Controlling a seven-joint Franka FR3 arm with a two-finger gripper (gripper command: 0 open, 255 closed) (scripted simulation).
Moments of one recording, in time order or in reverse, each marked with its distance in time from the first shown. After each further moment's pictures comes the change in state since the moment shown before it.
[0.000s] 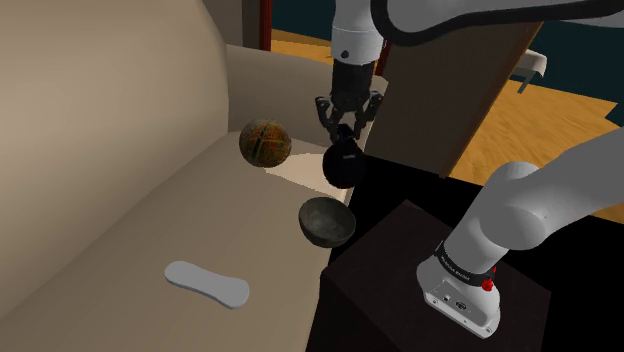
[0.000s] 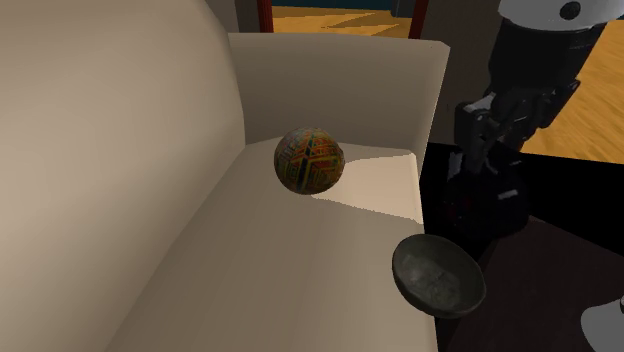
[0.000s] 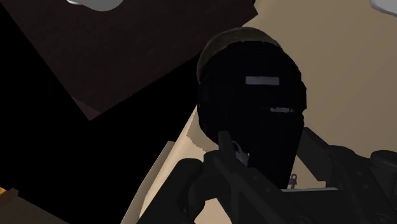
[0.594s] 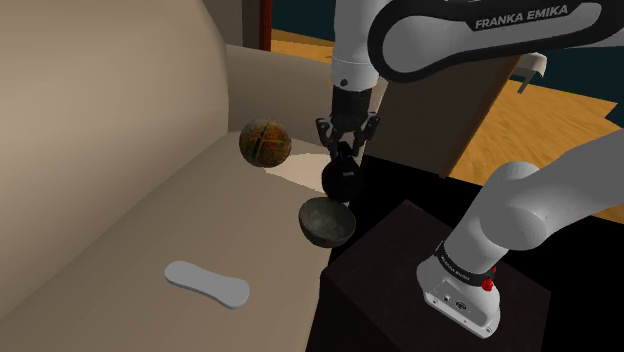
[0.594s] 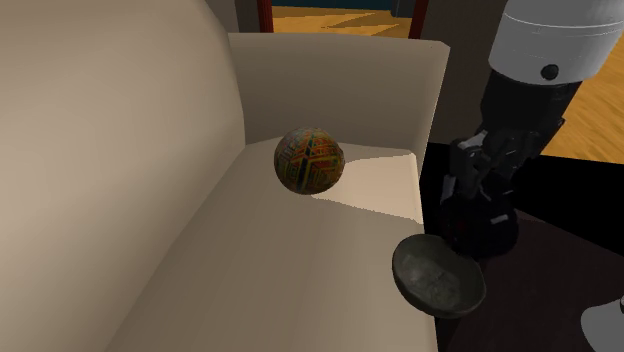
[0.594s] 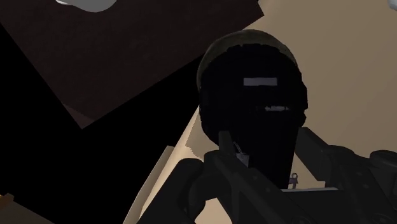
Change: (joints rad) arm 0.009 -0.017 0.008 -0.125 0.013 0.108 0.003
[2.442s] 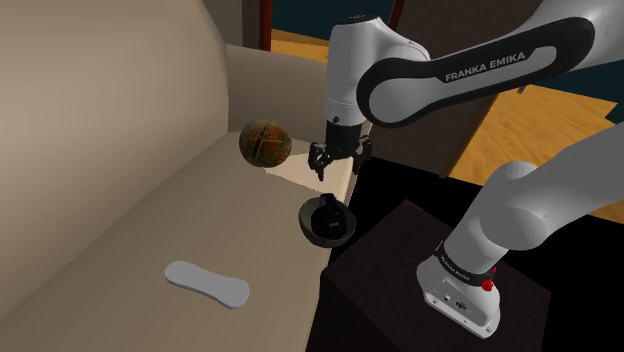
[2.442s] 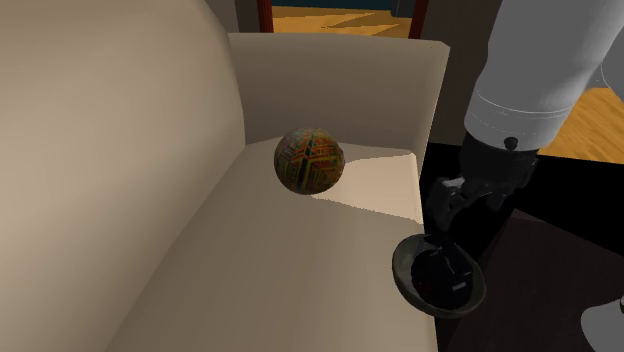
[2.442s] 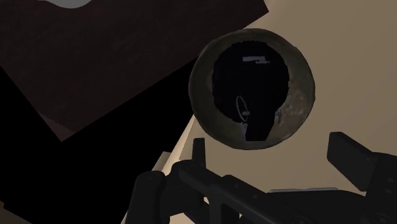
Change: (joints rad) arm 0.001 0.053 0.029 -0.142 0.005 0.195 0.021
